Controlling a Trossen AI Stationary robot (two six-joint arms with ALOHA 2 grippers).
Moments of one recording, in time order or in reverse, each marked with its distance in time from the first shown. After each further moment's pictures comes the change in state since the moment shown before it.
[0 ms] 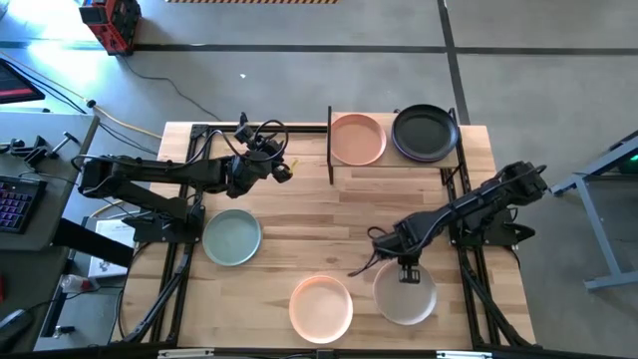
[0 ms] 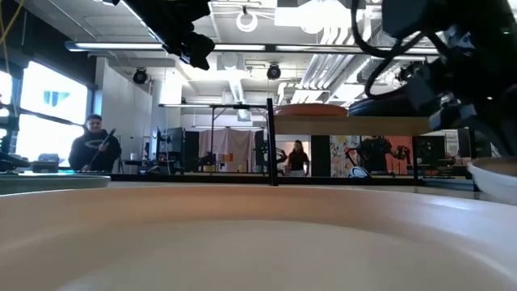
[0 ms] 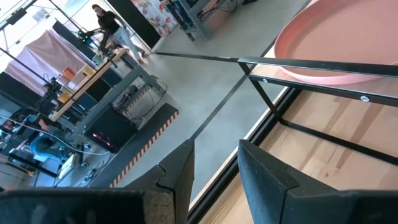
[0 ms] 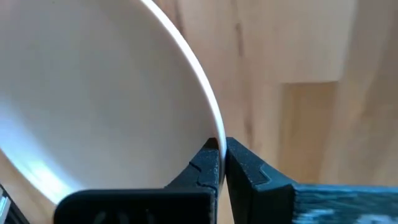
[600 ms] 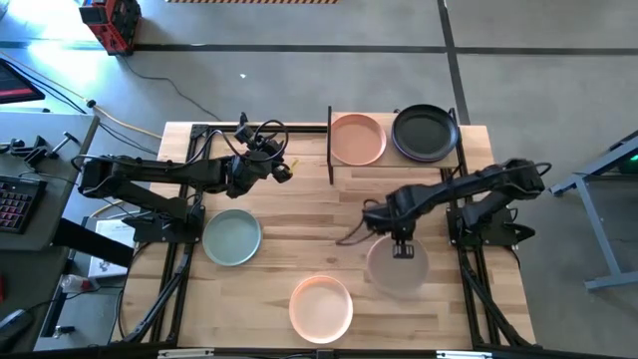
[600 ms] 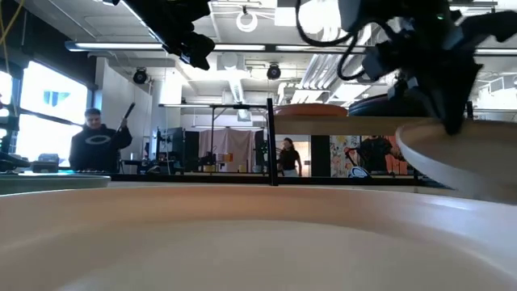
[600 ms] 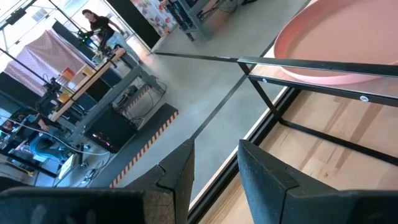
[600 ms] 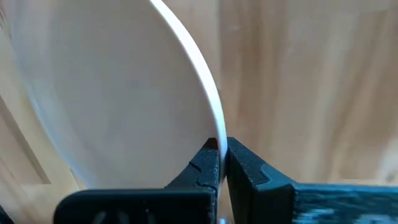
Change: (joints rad) left arm 0.000 0.000 0.000 0.000 0.001 0.000; right arm -0.209 -0.002 0.214 -0.289 0.105 -0.237
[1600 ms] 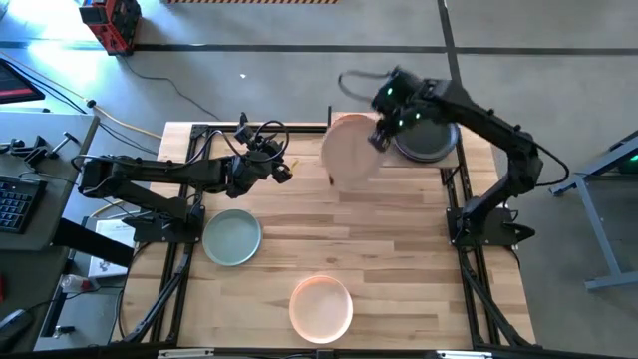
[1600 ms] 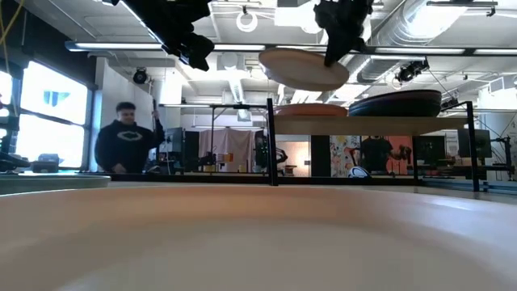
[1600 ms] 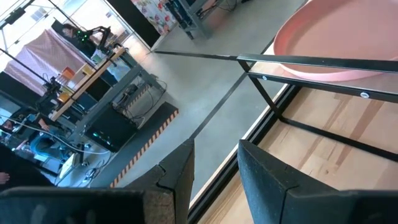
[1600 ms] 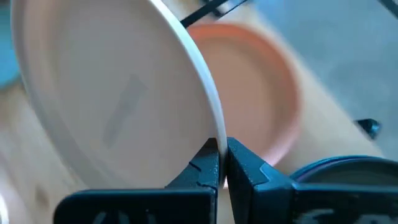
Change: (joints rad) left arm 0.000 0.000 0.000 -0.012 0.000 -0.004; right arm -0.693 -0.001 0.631 -0.006 0.086 -0.135
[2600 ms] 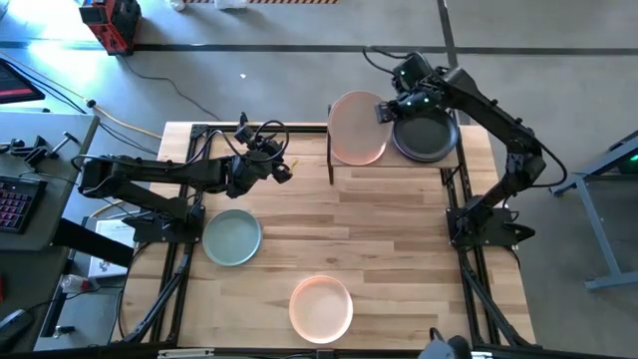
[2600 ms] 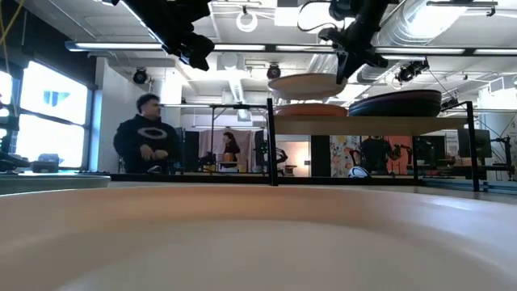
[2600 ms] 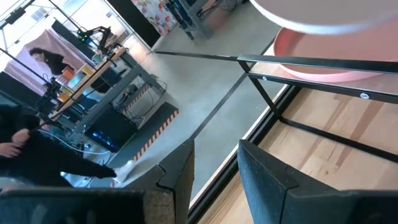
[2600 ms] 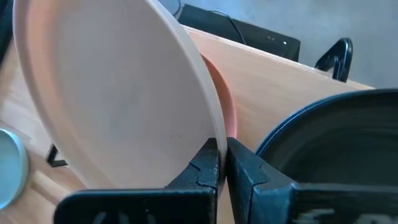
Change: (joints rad) left arm 0.001 0.000 0.000 0.002 0.000 0.000; right arm -0.214 0.003 -0.061 0.043 -0.043 0.378
